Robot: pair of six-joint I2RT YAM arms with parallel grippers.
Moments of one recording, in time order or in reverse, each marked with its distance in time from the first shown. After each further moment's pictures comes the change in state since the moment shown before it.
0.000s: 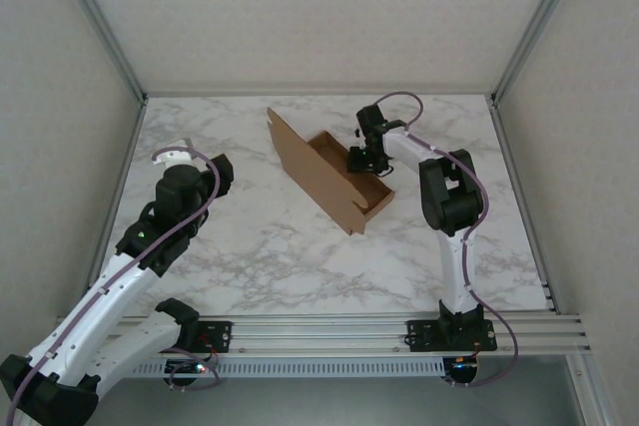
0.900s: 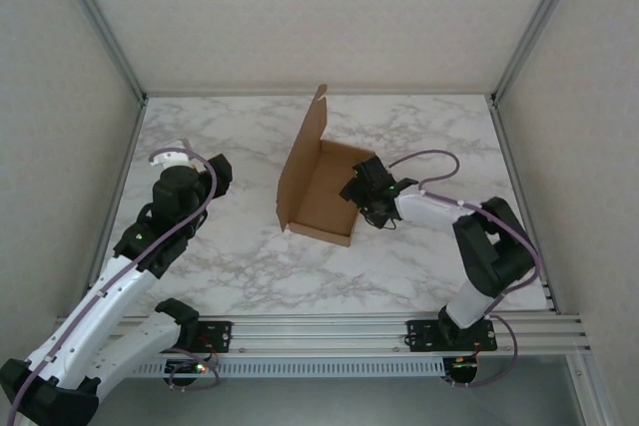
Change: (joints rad) left arm 0.010 -0.016 -0.004 0.000 0.019 -0.015; right arm 0.199 -0.576 -0.733 0.345 0.179 0.828
